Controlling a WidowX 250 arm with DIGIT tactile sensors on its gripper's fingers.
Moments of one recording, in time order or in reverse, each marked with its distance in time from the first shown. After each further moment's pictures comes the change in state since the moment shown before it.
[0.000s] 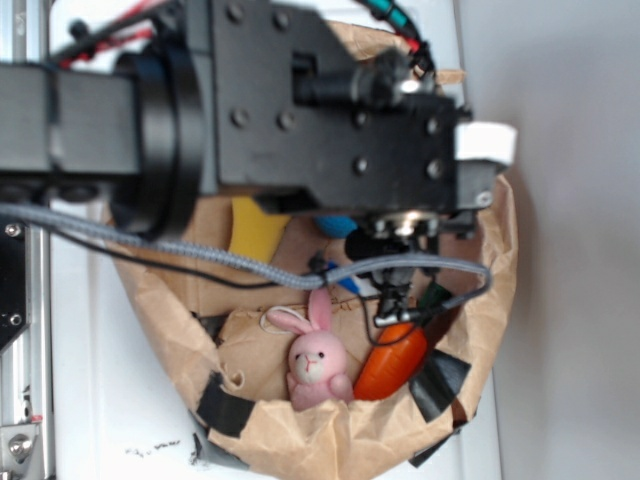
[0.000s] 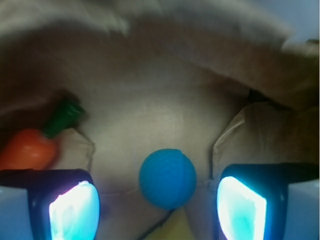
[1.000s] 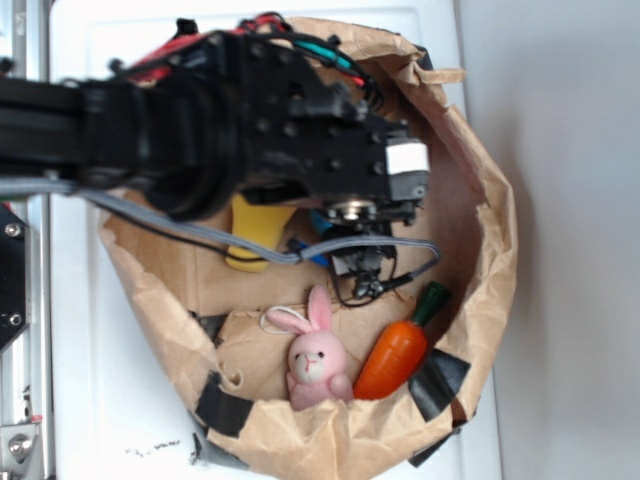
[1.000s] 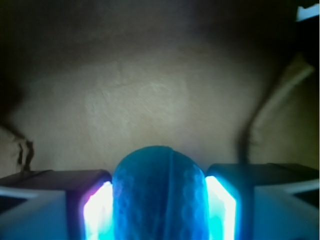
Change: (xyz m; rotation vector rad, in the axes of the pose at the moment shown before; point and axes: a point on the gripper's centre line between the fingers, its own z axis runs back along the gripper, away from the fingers) arm -0.009 0.006 -0.043 -0.048 -0.037 0.076
